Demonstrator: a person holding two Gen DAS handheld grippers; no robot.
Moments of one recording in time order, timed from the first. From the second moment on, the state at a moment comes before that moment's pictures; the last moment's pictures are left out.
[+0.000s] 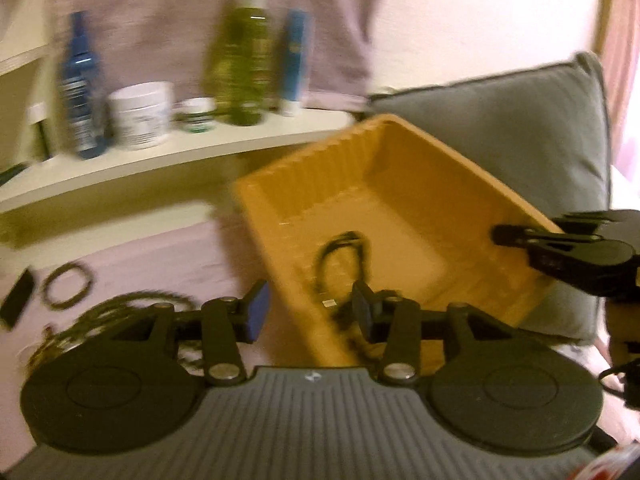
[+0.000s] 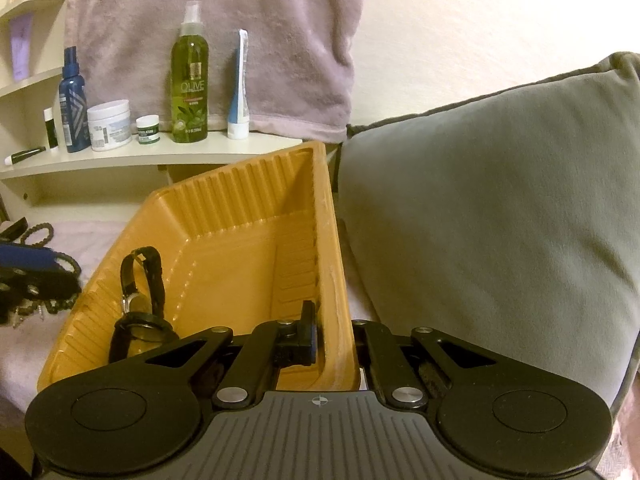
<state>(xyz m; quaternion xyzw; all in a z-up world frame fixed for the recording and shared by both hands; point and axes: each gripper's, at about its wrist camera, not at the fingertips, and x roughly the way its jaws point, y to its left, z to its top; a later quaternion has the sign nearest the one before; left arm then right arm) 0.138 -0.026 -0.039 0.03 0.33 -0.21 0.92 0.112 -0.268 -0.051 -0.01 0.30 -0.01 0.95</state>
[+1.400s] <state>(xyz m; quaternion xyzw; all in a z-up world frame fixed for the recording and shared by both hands) 0.257 0.178 -0.097 0.11 0.37 -0.04 0.92 0.120 -0.270 -0.059 -0.03 0.32 -0.02 0.95</state>
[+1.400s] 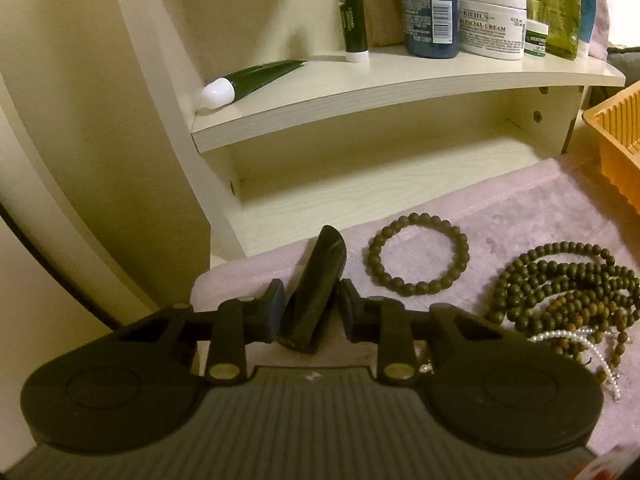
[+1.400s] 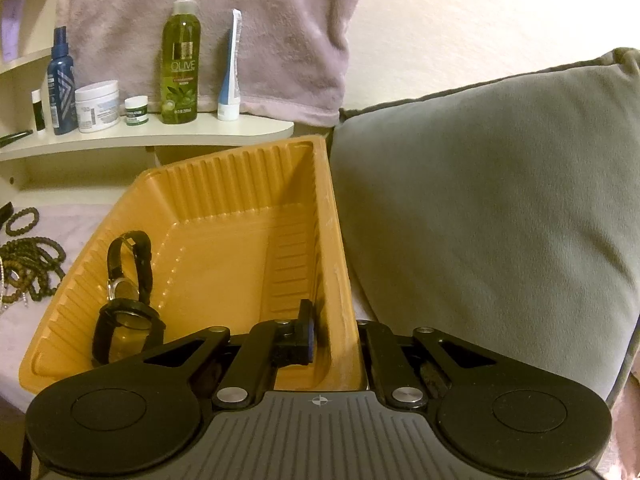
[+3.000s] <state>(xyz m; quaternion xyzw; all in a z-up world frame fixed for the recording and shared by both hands) 0.190 -0.090 -0.054 0.06 0.36 -0.30 0.88 0.116 -0.269 -0.057 -0.02 0.32 -0.01 0.95</state>
